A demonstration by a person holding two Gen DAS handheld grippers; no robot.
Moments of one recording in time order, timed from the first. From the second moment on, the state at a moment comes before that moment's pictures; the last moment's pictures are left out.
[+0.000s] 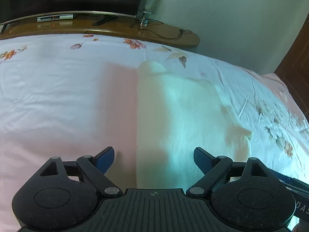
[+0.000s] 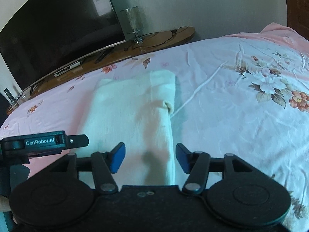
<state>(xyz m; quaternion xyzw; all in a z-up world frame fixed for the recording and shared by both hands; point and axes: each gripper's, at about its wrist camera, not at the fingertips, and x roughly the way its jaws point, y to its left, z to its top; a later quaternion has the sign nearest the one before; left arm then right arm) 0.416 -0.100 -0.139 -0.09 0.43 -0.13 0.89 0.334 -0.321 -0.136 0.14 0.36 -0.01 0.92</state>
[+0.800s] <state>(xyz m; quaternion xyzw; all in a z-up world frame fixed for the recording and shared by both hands) 0.469 -0.108 -0.169 -0.12 0.44 -0.18 0.87 0.411 -0.342 -0.160 0.17 0.38 0.00 0.91</state>
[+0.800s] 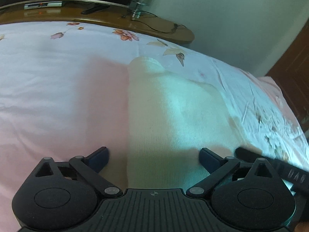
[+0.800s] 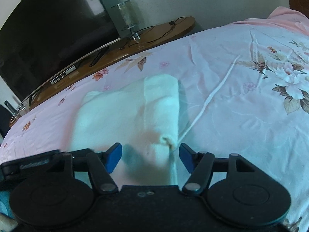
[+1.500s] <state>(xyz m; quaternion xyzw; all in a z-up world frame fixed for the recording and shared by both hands) 0.490 -0.105 -0.163 -0.14 0.45 -0.15 0.87 0.435 -0.332 -0.146 0.10 0.34 0.00 0.94</state>
